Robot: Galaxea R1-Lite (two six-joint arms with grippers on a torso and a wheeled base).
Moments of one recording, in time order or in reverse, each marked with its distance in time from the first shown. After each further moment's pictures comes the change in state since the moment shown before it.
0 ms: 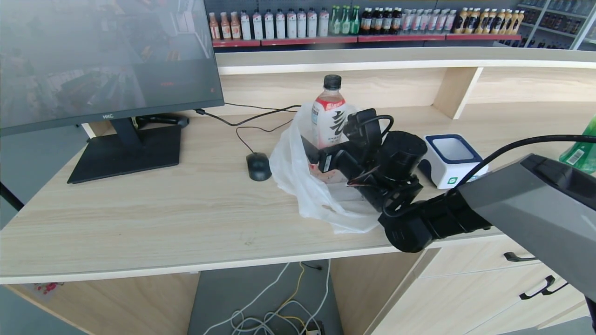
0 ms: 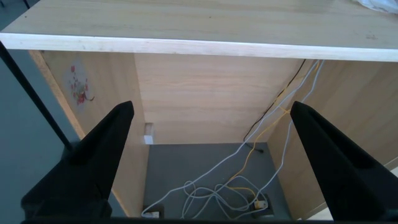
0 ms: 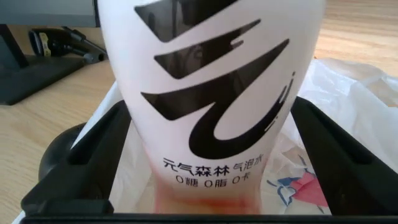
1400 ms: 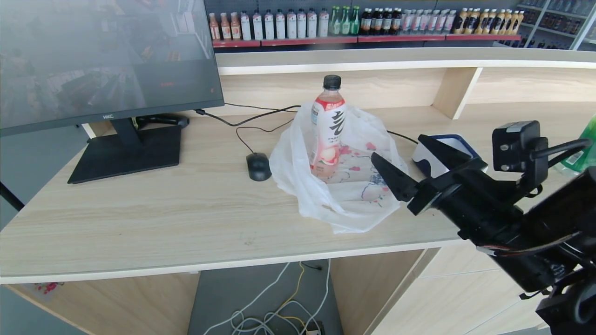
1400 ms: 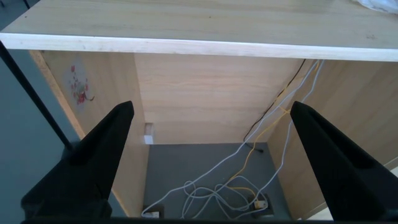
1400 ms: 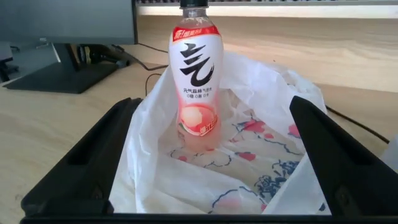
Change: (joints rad) left arm 0.000 0.000 0.000 0.000 0.000 0.000; right arm 0.004 -0.554 0.842 -0.323 0.002 0.020
